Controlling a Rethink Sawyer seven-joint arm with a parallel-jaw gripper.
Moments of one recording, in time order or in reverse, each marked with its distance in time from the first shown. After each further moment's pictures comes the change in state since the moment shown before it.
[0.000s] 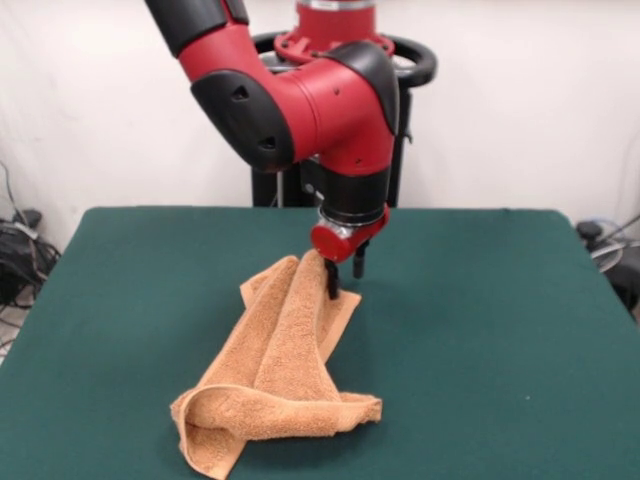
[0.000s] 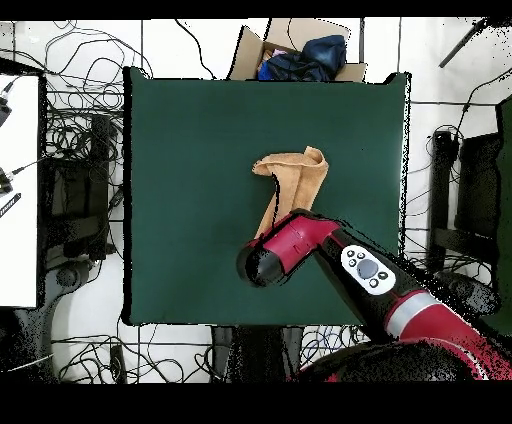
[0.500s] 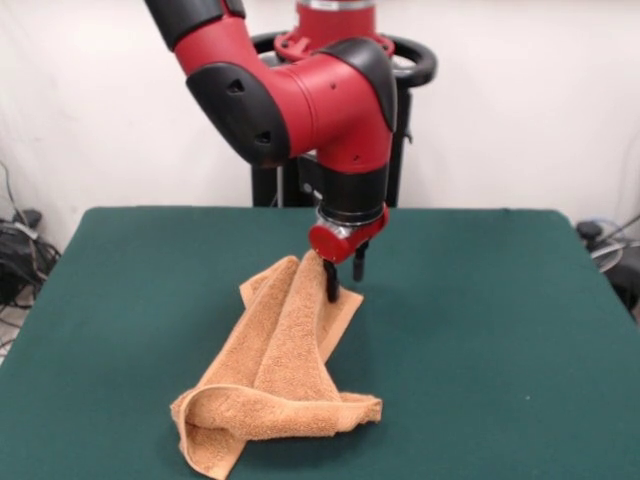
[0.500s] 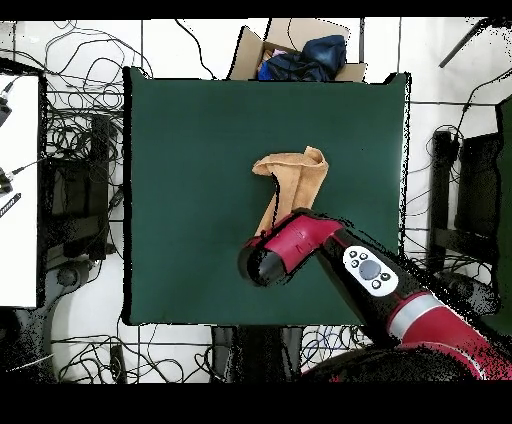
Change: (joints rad) arm -0.004 -0.015 0.000 0.000 0.000 -0.035 0.000
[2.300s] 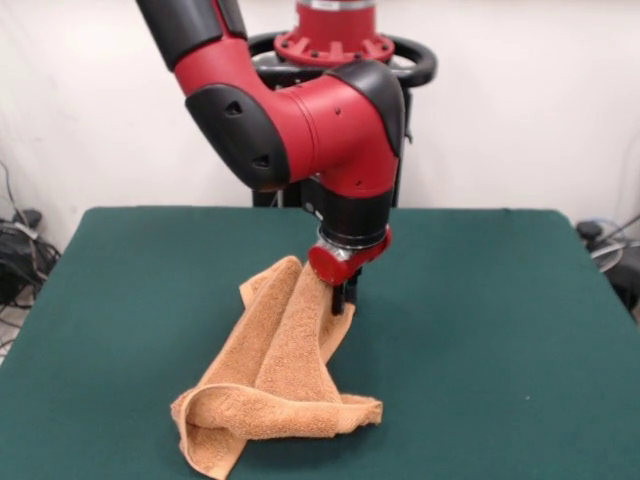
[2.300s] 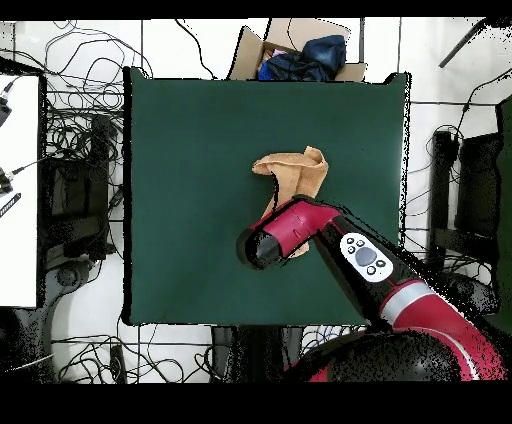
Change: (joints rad) arm 0.028 0.046 -0.008 -0.100 0.032 0.077 0.000
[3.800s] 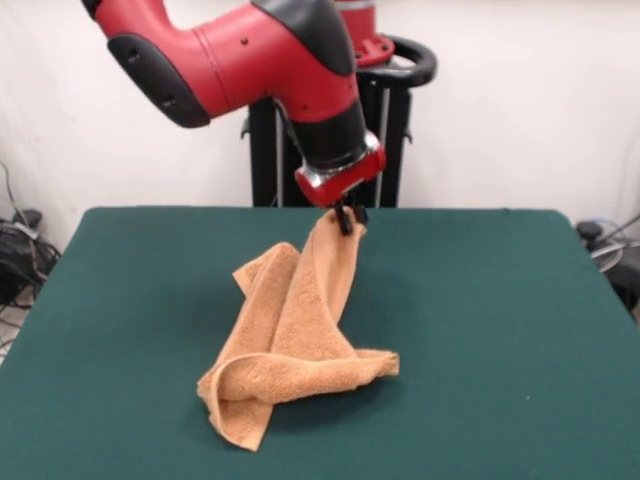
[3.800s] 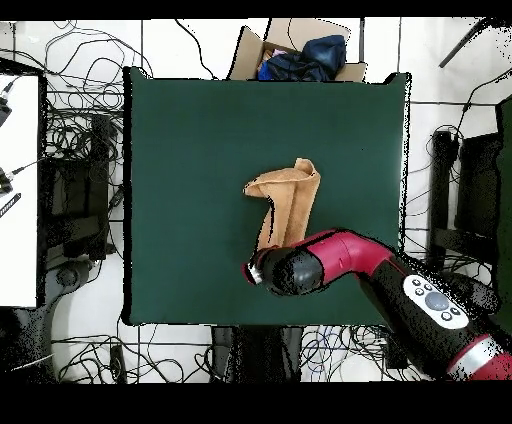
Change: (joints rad) arm -0.308 -0.075 0.181 0.253 0.314 0.013 0.000
